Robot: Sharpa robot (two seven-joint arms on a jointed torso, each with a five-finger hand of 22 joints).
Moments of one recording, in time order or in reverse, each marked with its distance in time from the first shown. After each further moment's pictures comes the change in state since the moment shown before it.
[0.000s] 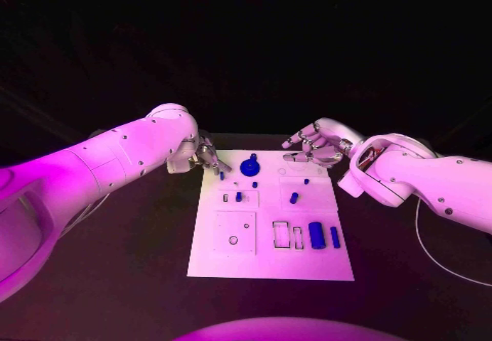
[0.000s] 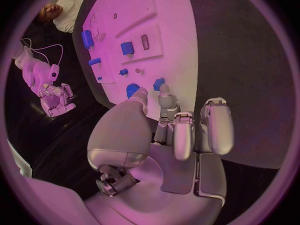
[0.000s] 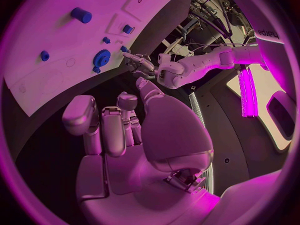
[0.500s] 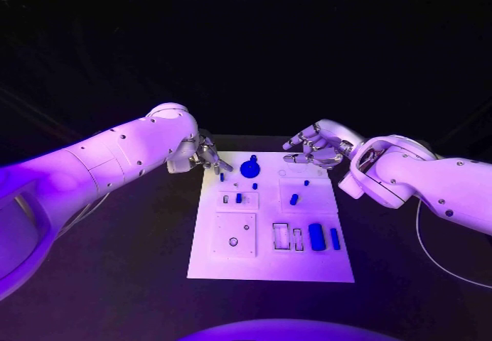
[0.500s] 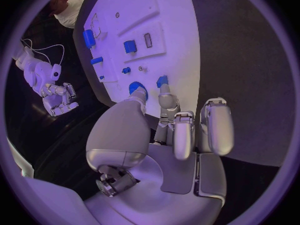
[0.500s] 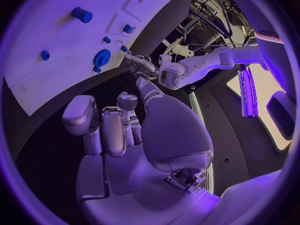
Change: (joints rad) left arm 0.009 -0.009 0.000 0.020 0.001 -0.006 0.004; left_hand -0.022 -0.022 0.003 0.003 0.000 -0.004 0.003 -0.005 -0.001 -0.003 0.003 -0.004 0.000 -0.004 0.004 0.000 0.000 0.000 0.004 0.004 0.000 0.000; right arm 0.000 -0.002 0.000 0.000 0.000 -0.001 0.000; right_hand 0.000 0.000 0.000 0.000 0.000 0.000 0.000 0.000 0.000 0.000 0.000 0.000 0.000 0.000 0.000 0.000 0.000 0.000 0.000 0.000 0.000 0.000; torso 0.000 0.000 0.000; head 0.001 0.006
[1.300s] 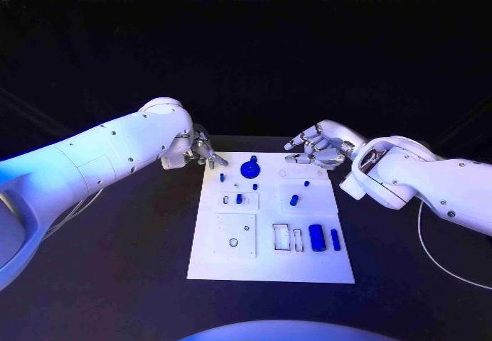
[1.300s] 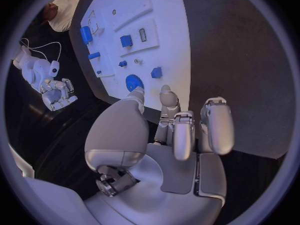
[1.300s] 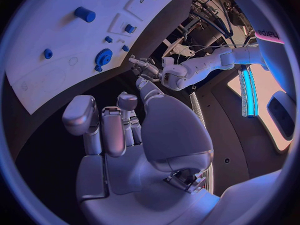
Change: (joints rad) left arm 0.019 -0.036 0.009 0.038 -0.013 -0.027 -0.037; left_hand -0.024 -0.032 0.022 0.002 0.000 -0.036 0.014 -0.016 0.002 -0.021 0.012 -0.028 -0.021 0.004 0.004 0.000 -0.001 0.000 0.000 0.000 -0.015 0.000; right arm 0.000 -0.005 0.000 0.001 -0.001 -0.002 0.000; right_hand 0.000 0.000 0.000 0.000 0.000 0.000 0.000 0.000 0.000 0.000 0.000 0.000 0.000 0.000 0.000 0.000 0.000 0.000 0.000 0.000 0.000 0.000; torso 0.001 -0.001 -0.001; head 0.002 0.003
